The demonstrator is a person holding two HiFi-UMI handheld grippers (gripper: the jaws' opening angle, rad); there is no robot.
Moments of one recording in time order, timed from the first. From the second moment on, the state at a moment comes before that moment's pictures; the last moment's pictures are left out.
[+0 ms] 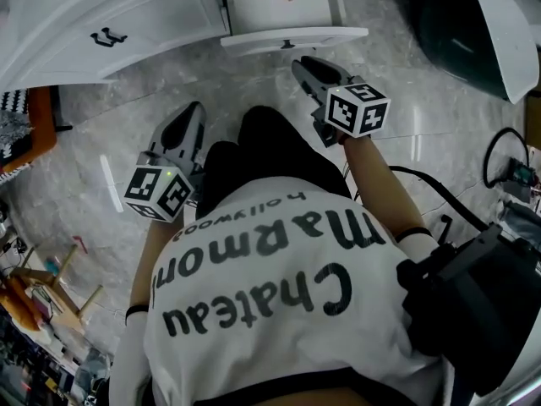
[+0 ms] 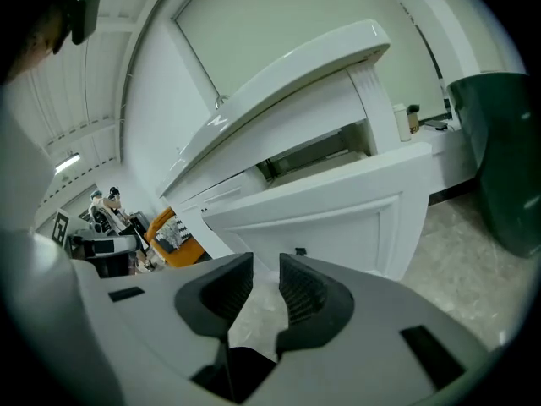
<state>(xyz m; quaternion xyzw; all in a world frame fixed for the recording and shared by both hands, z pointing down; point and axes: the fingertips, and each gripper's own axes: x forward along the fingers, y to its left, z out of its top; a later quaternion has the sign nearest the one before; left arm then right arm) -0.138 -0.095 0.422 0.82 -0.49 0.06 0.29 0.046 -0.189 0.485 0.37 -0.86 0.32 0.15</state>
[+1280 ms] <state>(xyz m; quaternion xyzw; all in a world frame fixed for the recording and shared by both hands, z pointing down) -0.144 -0.135 0.552 0.90 -0.40 -0.06 0.16 0.045 -0.240 0.536 0.38 -0.92 0.12 -0.01</state>
